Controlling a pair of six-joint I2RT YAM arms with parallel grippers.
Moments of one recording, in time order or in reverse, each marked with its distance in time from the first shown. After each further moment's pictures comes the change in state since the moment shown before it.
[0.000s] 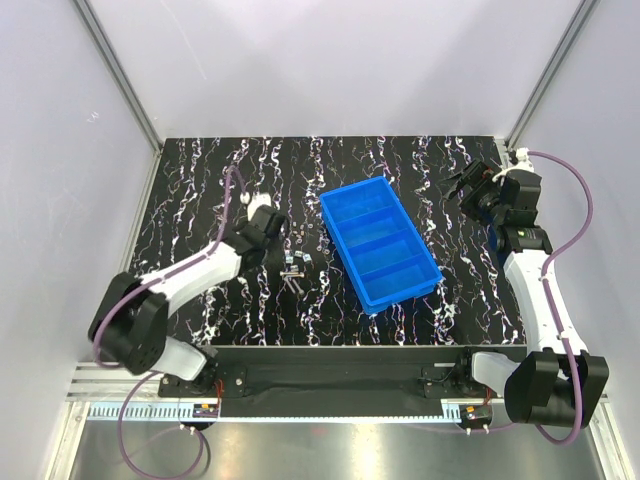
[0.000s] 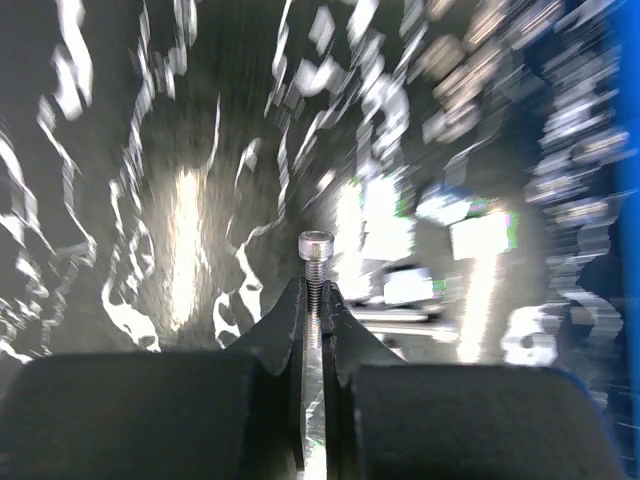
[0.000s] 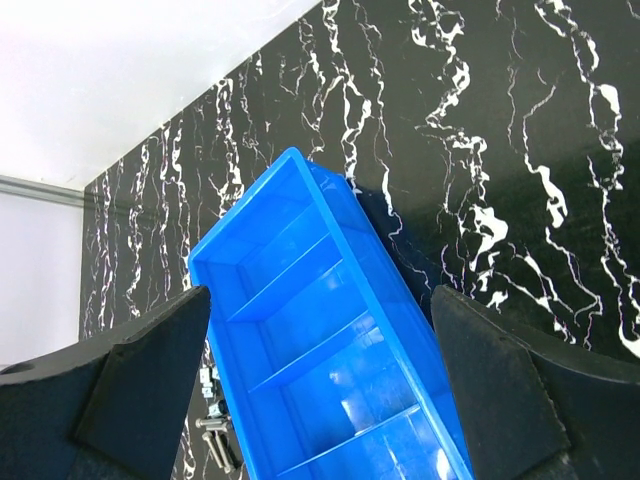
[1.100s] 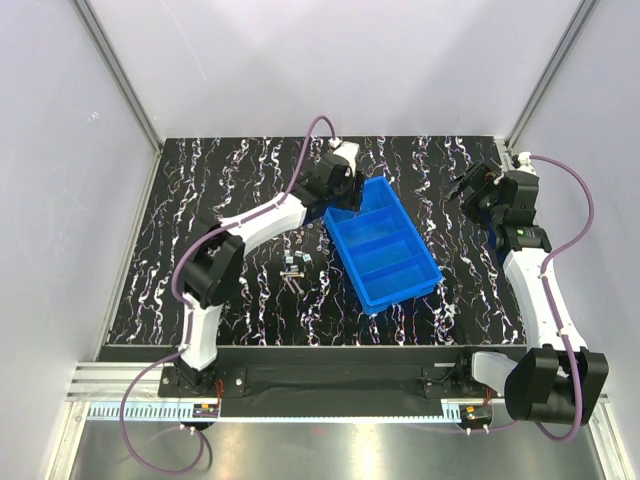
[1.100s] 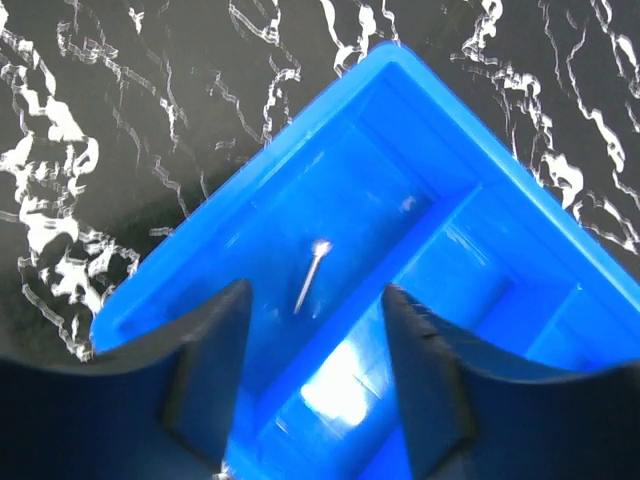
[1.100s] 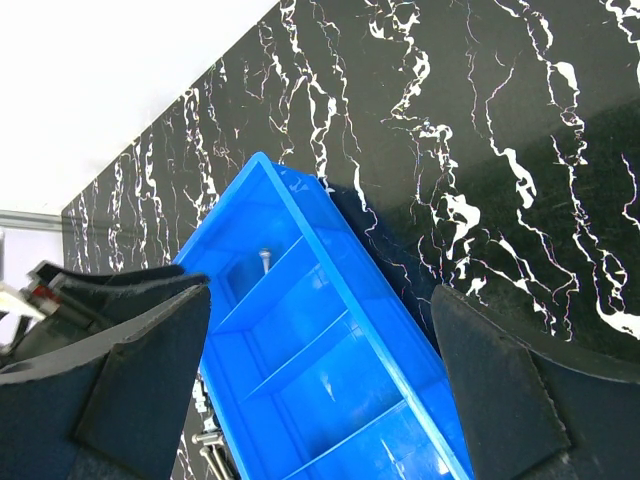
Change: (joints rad) left arm -0.107 0.585 0.732 0.249 0.256 0.344; right arm 0.000 0.013 0.000 -0.041 0.071 0.040
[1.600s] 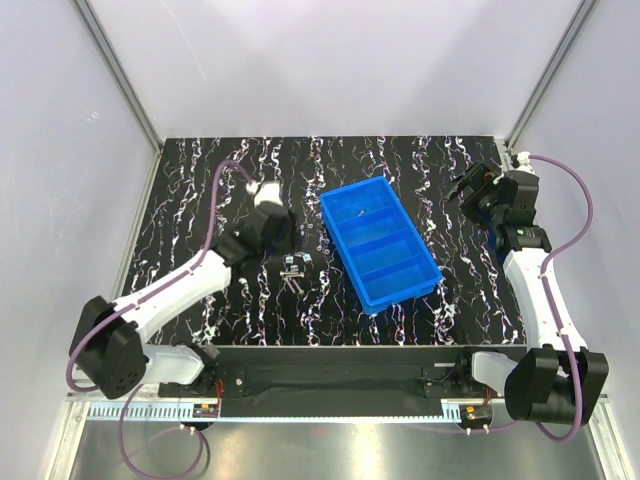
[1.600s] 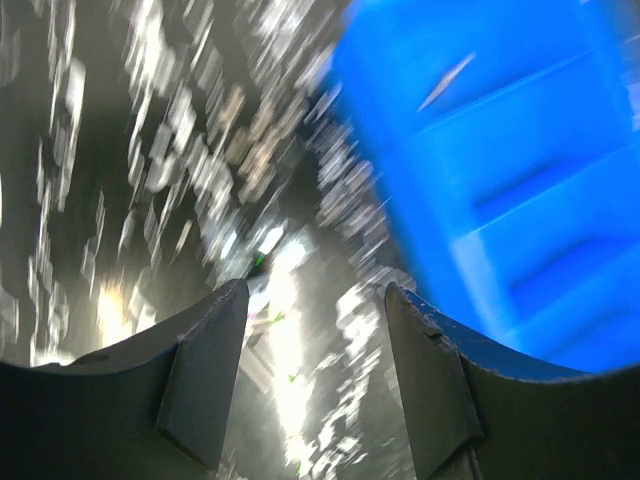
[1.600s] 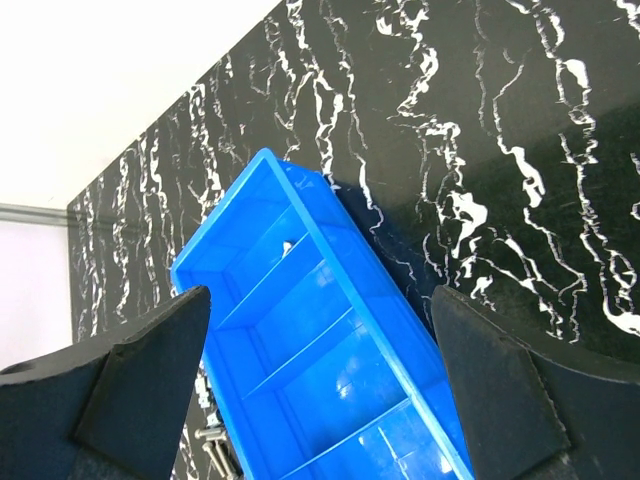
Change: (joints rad) left arm 0.001 -0.751 -0.601 -0.227 -0.191 -0.280; right arm 0.000 0.000 0.000 0.001 -0.013 -0.001
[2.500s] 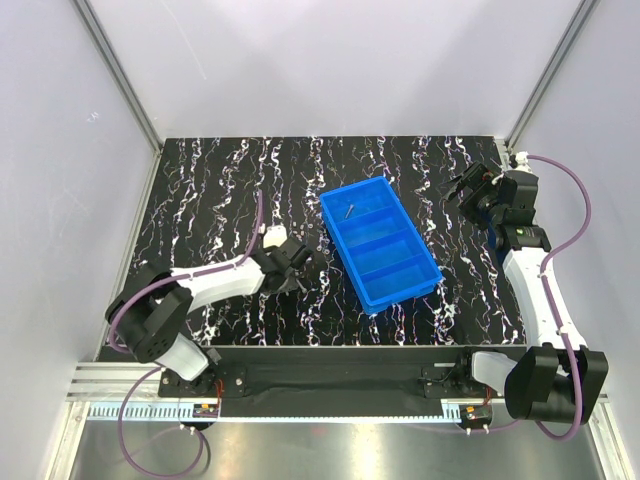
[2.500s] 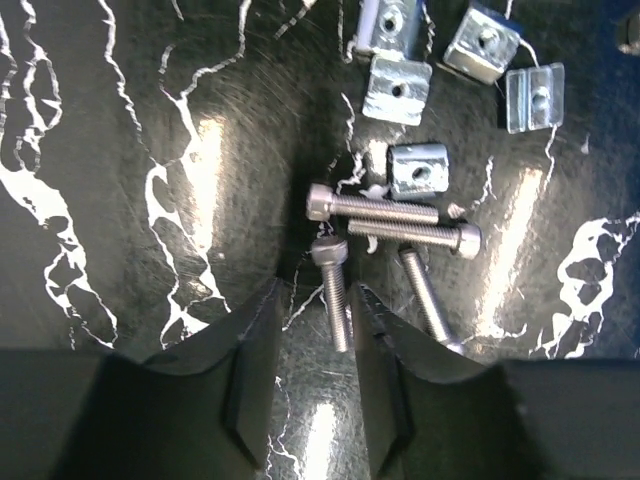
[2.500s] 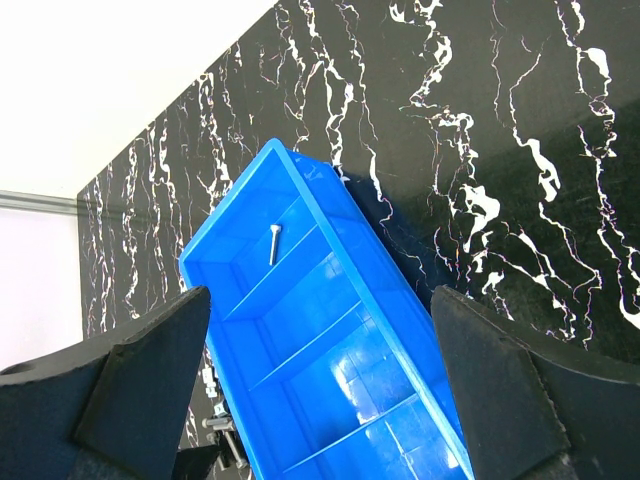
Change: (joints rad) left arm -0.100 0.246 -0.192 -0.113 -0.159 -0.318; right arm 0.000 0.006 -0.001 0.002 -0.035 0.007
